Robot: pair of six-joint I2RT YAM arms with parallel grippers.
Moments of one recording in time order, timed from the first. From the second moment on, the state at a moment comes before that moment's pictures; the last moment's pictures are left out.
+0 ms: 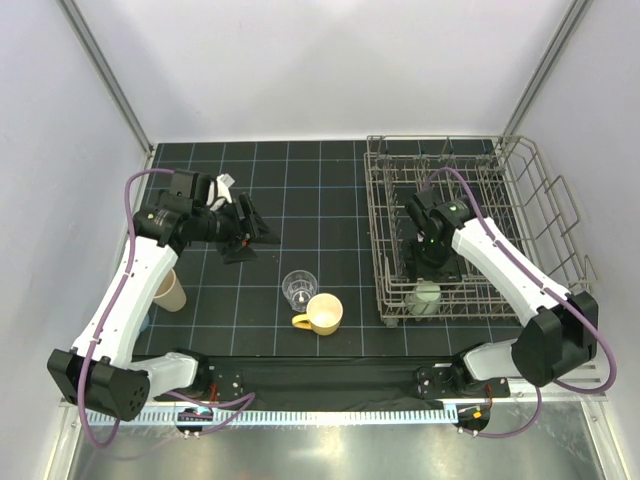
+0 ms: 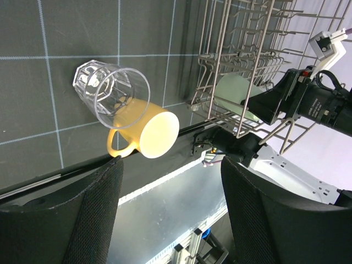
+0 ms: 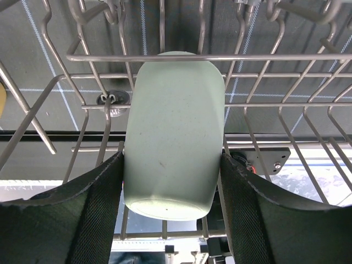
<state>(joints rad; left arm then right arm) -0.27 1.20 1.29 -1.00 0.52 -0.70 0.42 1.37 1.19 -1.32 0.05 0.39</state>
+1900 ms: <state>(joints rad) -0.37 1.29 1.21 -1.06 0.42 -0.75 0.42 1.31 1.47 -1.34 0.08 0.40</state>
